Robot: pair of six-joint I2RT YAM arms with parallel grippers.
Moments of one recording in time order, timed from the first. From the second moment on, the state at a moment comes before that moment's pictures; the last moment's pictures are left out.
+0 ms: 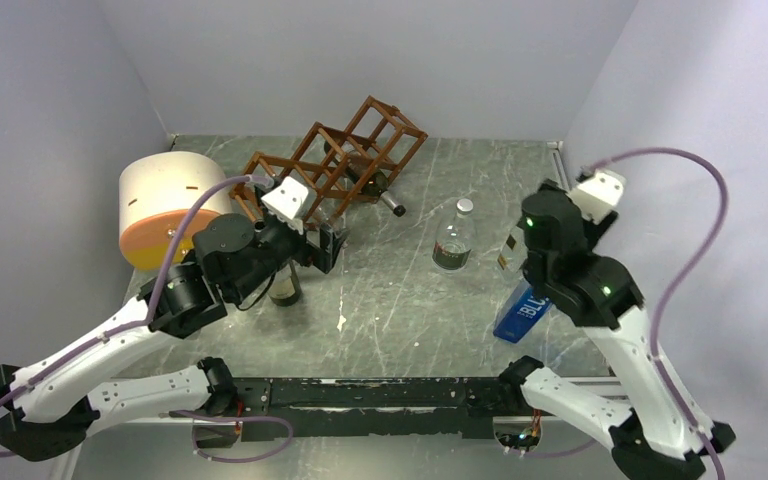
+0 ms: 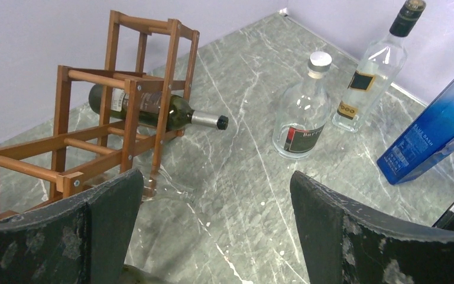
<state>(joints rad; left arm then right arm) -1.00 0.88 1.10 -0.32 -0.36 -0.05 0.59 0.91 1.30 -0.89 1.06 0.47</state>
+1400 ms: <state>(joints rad) -1.00 1.06 1.02 -0.13 -0.23 -0.08 0.59 0.79 1.17 -0.94 0.73 0.34</state>
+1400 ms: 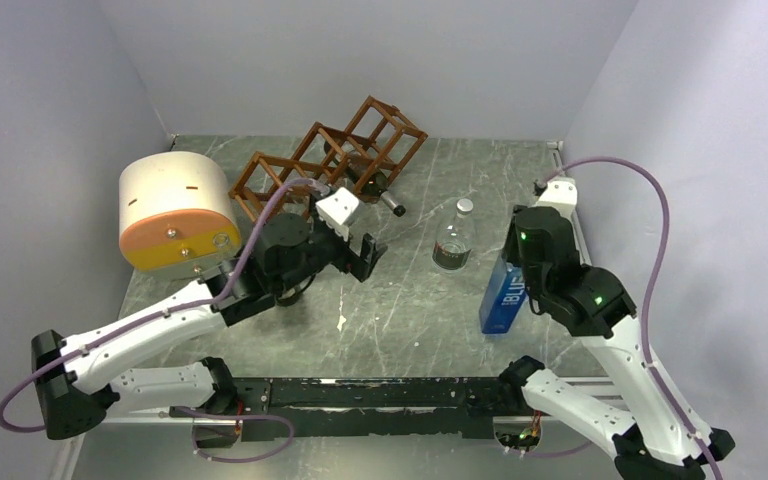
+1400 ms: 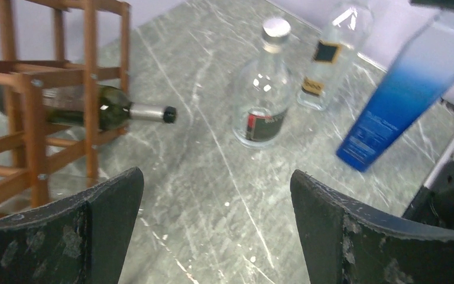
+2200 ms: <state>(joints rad) -1.05 1.47 0.64 0.81 0.04 -0.04 0.59 0.93 1.19 -0.66 0.16 0.32</state>
